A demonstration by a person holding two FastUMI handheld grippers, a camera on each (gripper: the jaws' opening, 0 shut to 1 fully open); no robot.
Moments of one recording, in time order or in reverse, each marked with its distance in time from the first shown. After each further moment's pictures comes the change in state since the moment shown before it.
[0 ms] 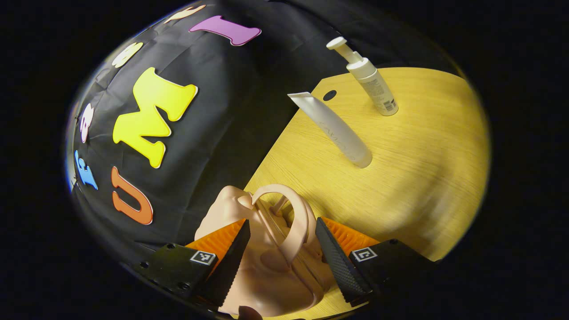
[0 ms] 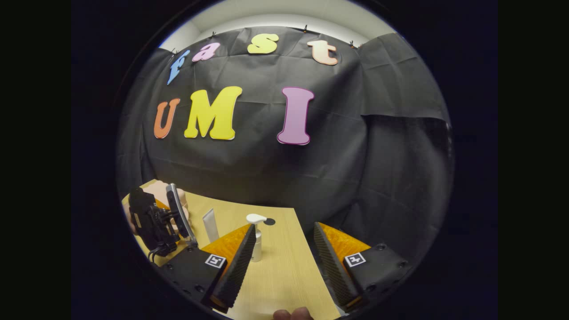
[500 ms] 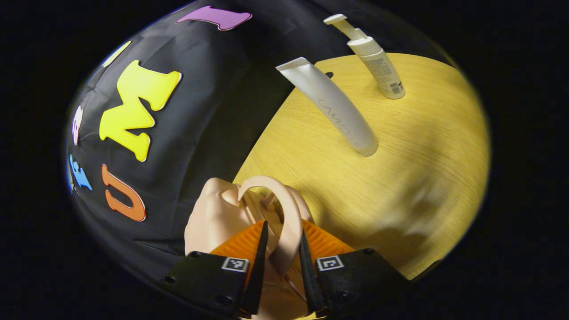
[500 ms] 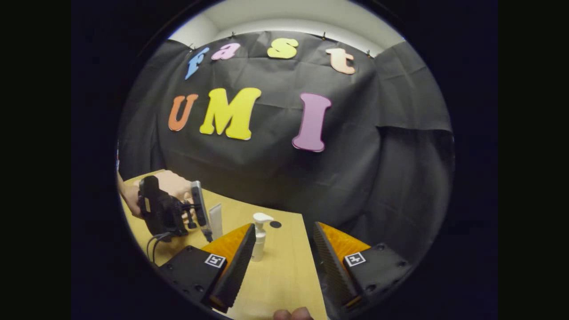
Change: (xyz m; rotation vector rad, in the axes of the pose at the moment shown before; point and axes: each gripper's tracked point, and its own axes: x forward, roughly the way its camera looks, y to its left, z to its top) left arm 0.026 -0.009 -0.016 -0.006 0.126 -0.047; right arm -0.007 0.022 0.006 -0.091 -0.075 0.125
